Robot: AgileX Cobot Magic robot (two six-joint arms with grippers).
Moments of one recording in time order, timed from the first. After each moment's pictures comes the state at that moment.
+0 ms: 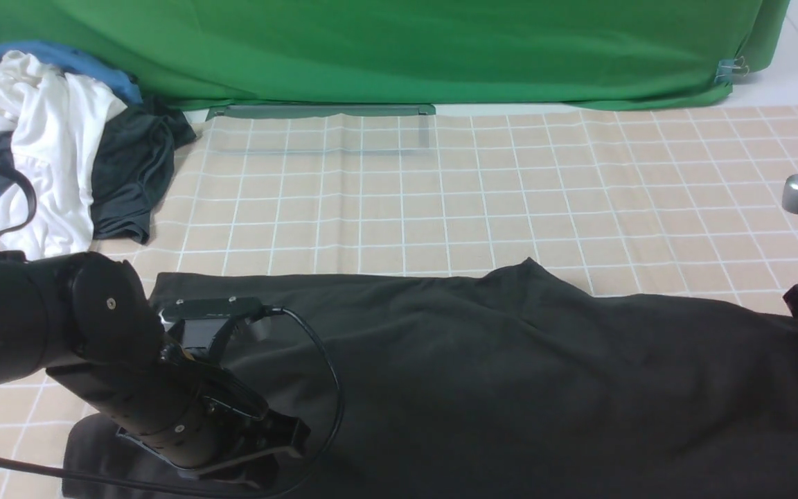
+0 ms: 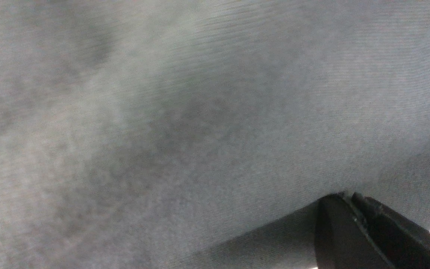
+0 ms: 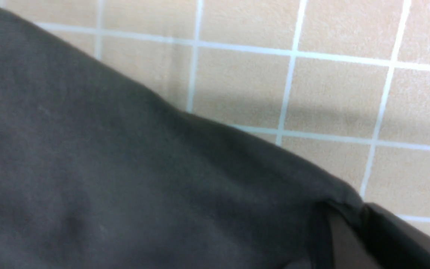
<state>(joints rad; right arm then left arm) -0.12 1.61 -1.00 0.07 0.87 -0.23 -0.37 1.52 -0.68 -0.44 0.71 0.18</state>
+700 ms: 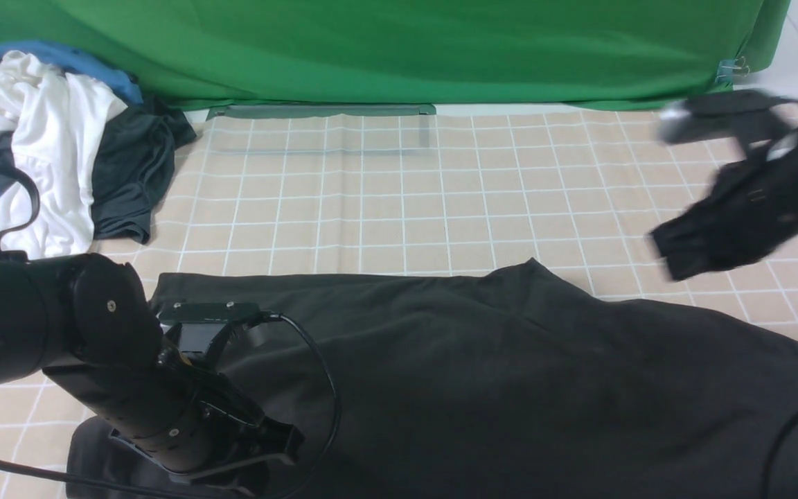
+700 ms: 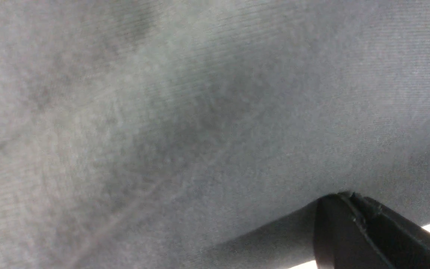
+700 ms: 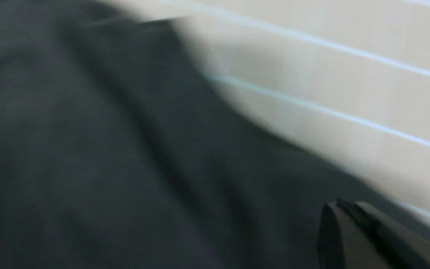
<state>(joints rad) 0.21 1.66 -1.15 0.28 0.79 -0.27 -0.37 1.52 -0.68 -0.40 0.73 0.16</state>
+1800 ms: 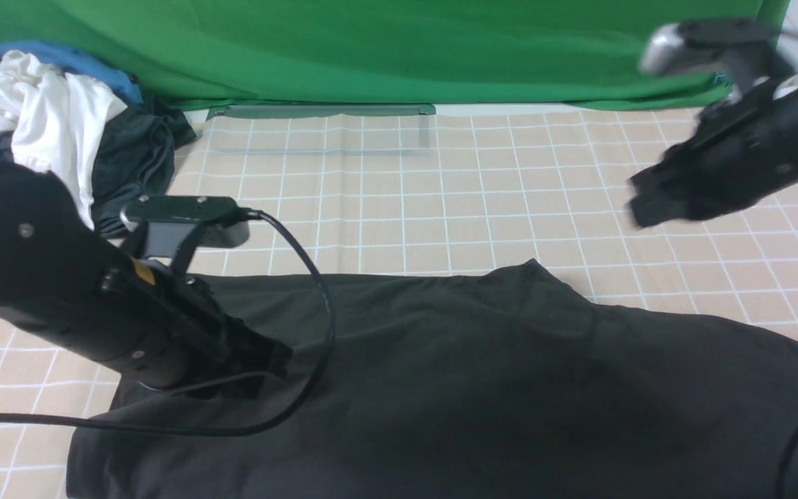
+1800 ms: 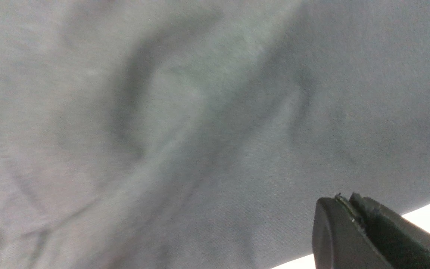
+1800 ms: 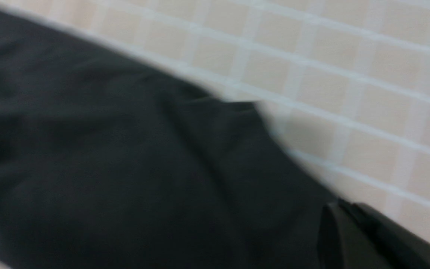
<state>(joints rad) 0.22 1.58 -1.23 0.42 0.83 -0.34 -0.37 1.32 -0.83 -0.30 0.82 0.11</state>
